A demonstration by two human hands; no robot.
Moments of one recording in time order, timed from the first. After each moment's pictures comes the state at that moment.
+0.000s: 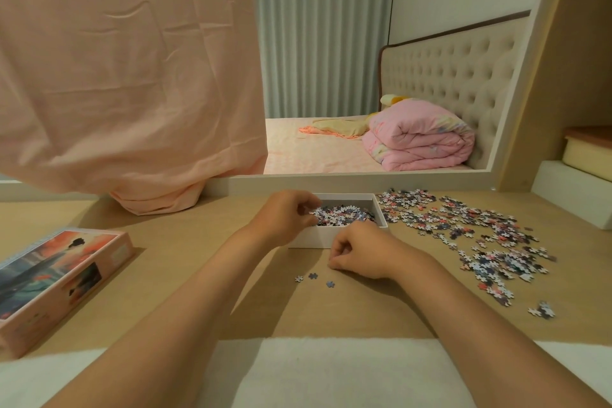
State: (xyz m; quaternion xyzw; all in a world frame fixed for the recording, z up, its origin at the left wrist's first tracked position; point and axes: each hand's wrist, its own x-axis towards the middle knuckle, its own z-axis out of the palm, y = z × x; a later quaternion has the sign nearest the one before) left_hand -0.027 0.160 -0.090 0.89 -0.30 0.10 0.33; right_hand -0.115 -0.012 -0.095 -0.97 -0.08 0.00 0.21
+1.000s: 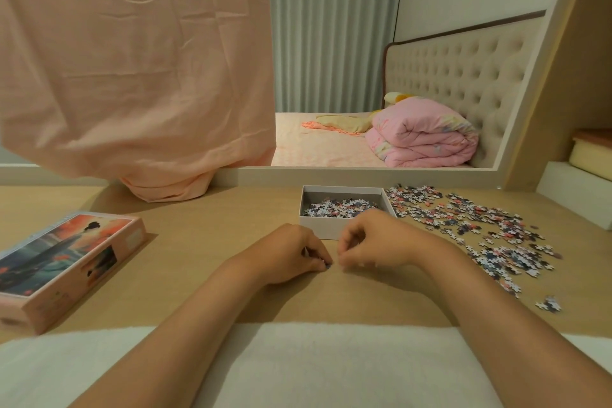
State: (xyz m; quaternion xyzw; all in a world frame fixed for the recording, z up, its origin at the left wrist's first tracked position) left_hand -0.079 0.194 -0.113 0.88 -0.40 -0.01 0.25; right_hand -0.132 -0.007 -0.076 -0.94 -0.10 0.06 0.33
